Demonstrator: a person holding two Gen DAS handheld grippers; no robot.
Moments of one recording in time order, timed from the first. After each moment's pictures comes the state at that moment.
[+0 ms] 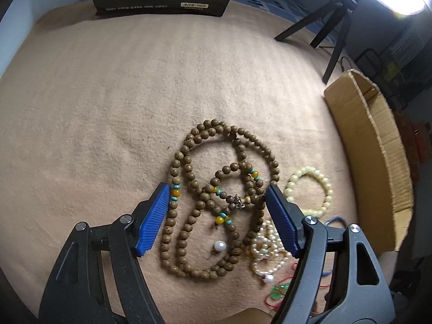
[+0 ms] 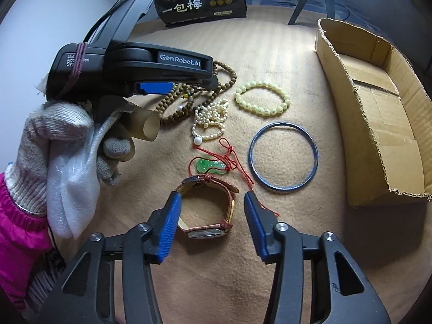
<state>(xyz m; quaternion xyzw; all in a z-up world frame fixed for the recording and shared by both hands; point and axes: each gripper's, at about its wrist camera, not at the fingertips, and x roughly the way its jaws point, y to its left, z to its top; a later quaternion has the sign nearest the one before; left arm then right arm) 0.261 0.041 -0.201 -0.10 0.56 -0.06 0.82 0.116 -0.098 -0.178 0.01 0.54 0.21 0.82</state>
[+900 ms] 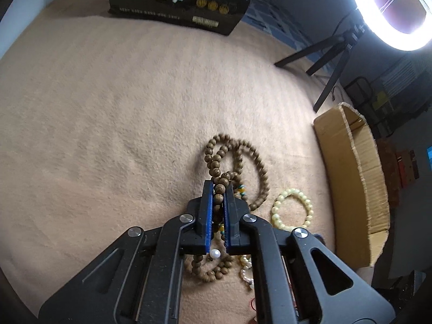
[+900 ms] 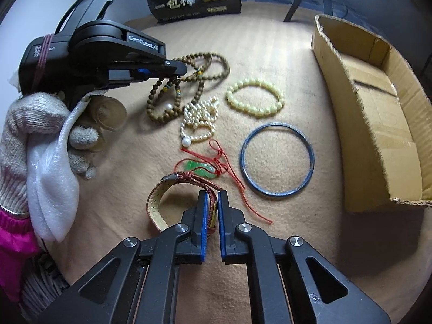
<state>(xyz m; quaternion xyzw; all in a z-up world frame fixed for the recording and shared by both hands) 0.257 0.069 -0.185 -0.19 0.52 -0.08 0.83 0.131 -0.106 -0.185 0.00 0.54 0.20 0.82</state>
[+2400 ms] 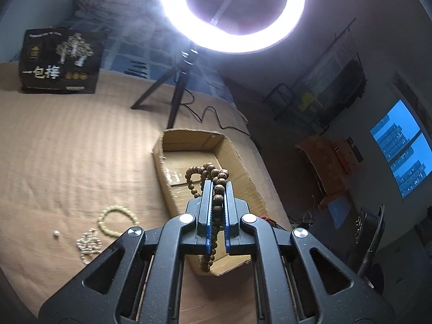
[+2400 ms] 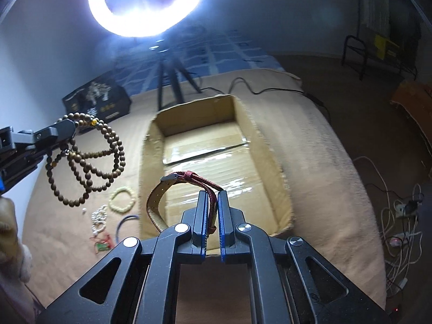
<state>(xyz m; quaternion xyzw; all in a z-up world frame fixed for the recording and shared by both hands) 0.216 -0.077 -0.043 -0.19 0.42 -0.25 0.85 0.150 -0.295 -0.101 0.10 0.42 0.01 0.90</state>
